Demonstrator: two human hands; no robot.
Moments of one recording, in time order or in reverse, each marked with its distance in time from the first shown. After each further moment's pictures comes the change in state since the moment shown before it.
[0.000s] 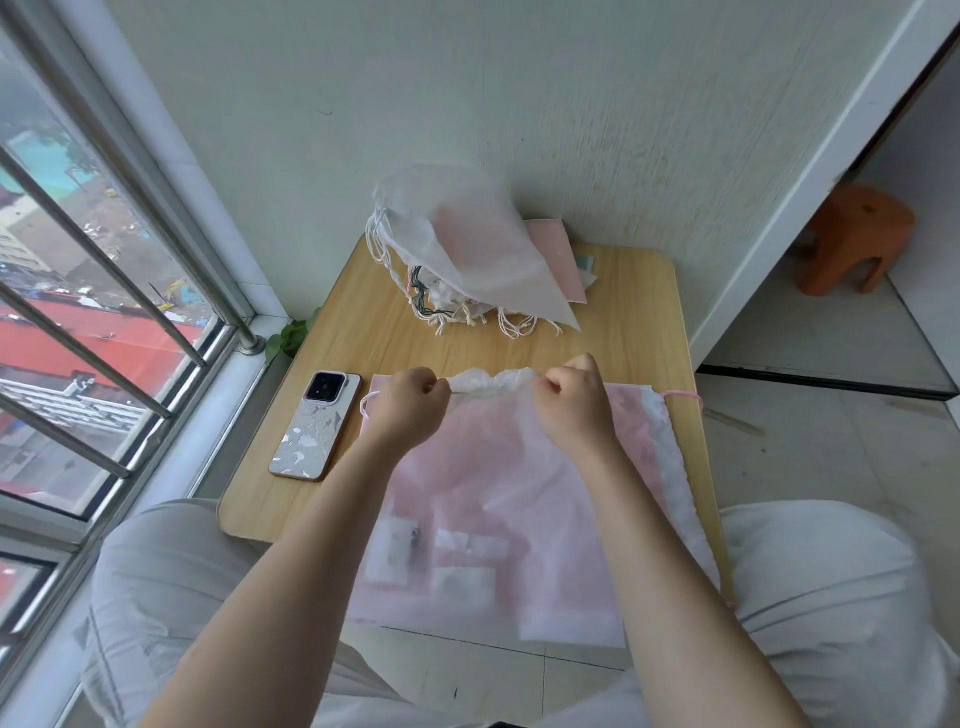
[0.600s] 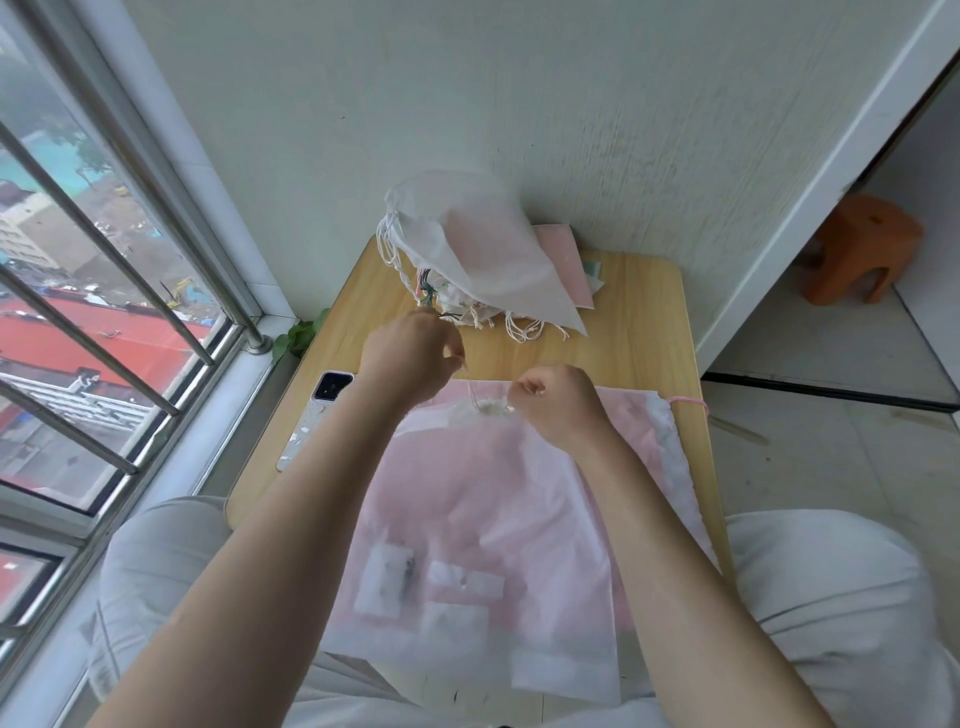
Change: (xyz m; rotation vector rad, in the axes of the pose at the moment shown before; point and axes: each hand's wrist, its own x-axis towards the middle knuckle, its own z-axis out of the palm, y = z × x) left_hand 0.011 0.035 -0.048 0.438 0.093 0.399; right_hand 0.003 -0.016 -0.001 -0.031 -0.186 -0.224
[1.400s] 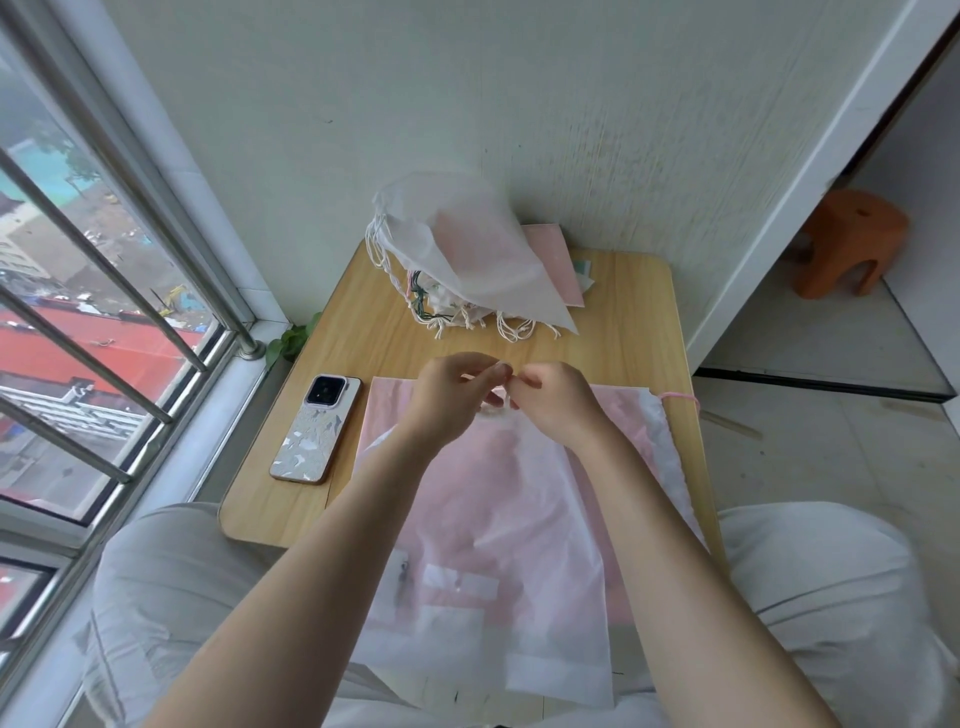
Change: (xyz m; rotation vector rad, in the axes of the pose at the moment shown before) left_hand -0.026 0.039 0.039 -0.967 -0.071 -0.199; right_hand 0.000 -0.004 -0.009 0.099 -0.070 0.153
